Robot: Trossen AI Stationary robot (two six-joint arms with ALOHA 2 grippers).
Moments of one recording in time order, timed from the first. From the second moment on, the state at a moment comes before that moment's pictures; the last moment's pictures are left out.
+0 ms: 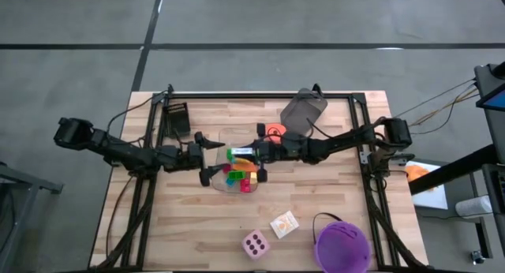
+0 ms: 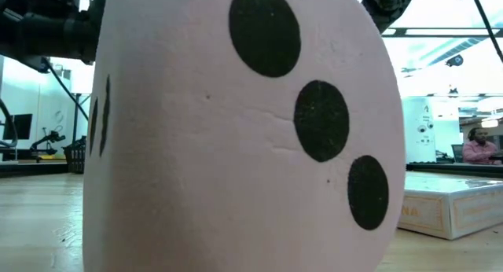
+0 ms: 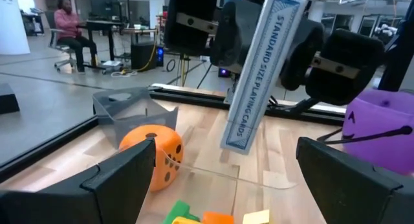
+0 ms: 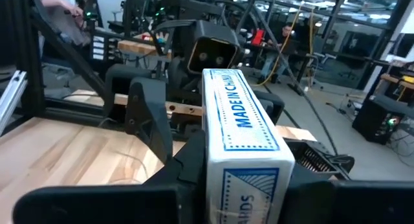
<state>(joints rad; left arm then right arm) -0.15 1.12 0.21 0.88 -0.34 -0.09 0.01 1.76 0.99 0.76 0.01 -0.16</state>
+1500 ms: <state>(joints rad) -0.15 1.42 0.41 0.89 -0.33 0.03 0.01 1.77 0.99 0.70 -0.05 -0.13</state>
